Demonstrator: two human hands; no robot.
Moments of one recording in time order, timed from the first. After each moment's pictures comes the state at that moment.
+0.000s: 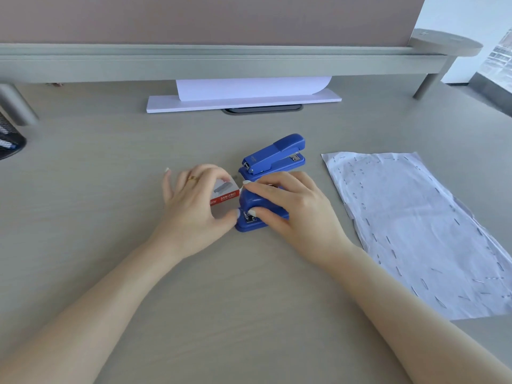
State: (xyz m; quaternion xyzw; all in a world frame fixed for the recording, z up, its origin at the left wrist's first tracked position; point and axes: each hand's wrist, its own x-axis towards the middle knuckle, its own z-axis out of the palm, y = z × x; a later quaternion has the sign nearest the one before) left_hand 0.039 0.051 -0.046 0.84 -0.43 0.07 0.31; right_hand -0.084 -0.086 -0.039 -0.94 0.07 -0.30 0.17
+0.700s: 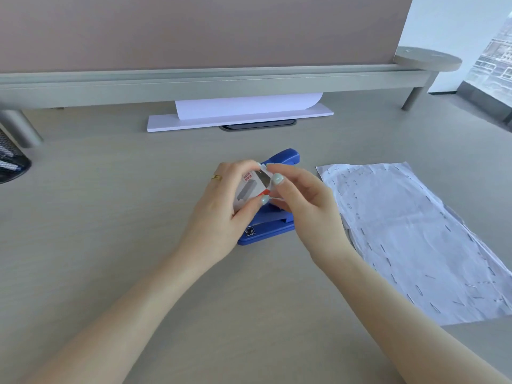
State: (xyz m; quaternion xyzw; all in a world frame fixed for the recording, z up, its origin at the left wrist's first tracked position) left_hand 0.013 0.031 -0.013 0.73 -0.49 -0.01 0.47; right_hand -0.089 -0.068 0.005 -0.70 0.17 -0.31 0.63
